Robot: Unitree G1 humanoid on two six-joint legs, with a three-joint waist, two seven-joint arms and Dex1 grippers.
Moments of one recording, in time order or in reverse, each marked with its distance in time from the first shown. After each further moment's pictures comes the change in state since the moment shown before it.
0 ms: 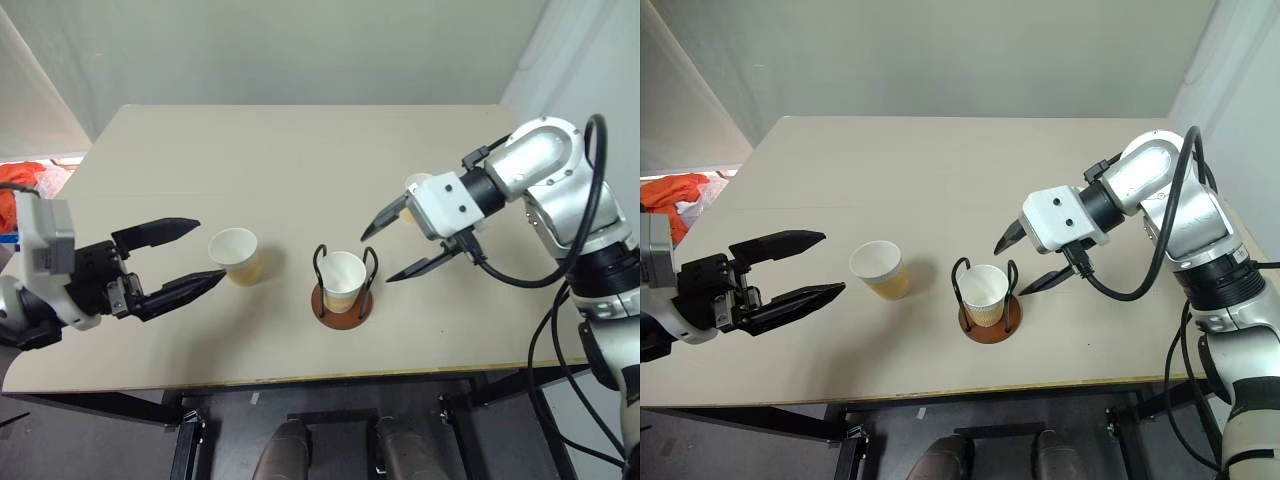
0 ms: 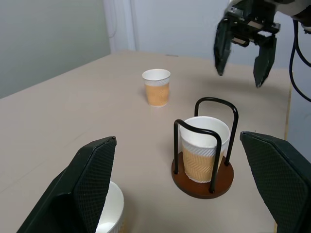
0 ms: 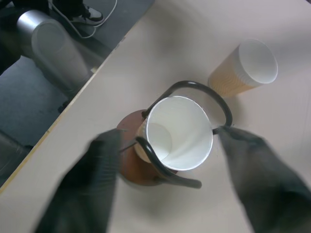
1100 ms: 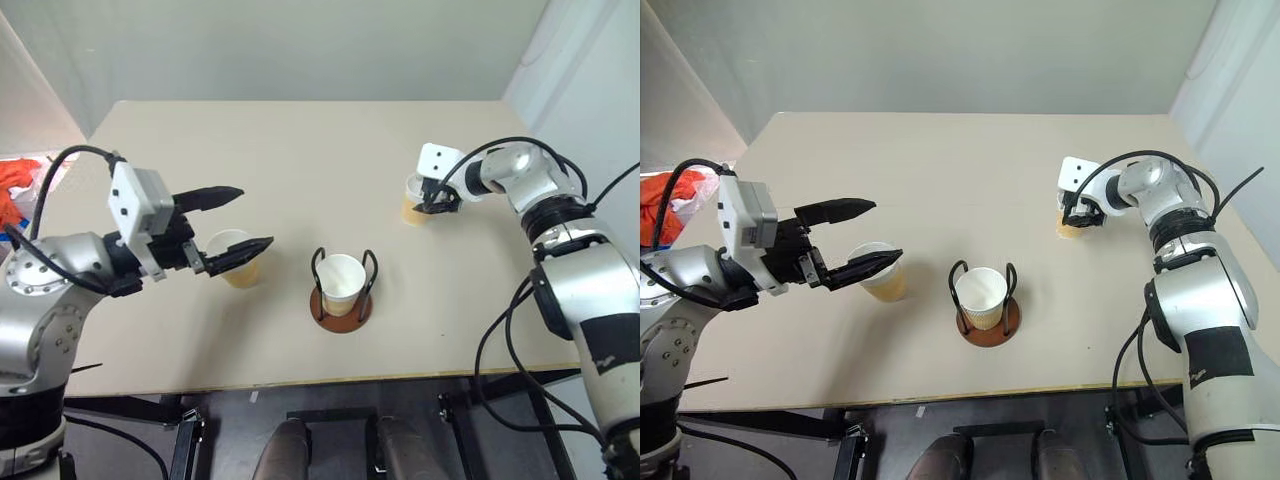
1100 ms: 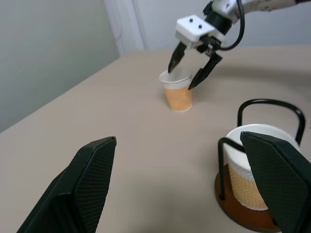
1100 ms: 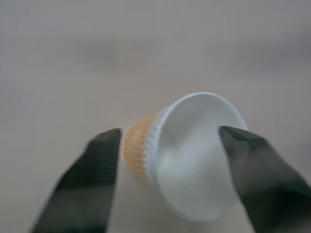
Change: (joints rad) left arm -0.290 -0.044 -0.347 0.065 0.235 -0.114 0.131; right arm -0.305 0.227 -0.016 1.281 -0.577 -0.362 -0.615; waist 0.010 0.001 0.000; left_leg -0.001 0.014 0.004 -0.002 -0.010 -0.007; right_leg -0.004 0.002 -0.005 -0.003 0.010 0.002
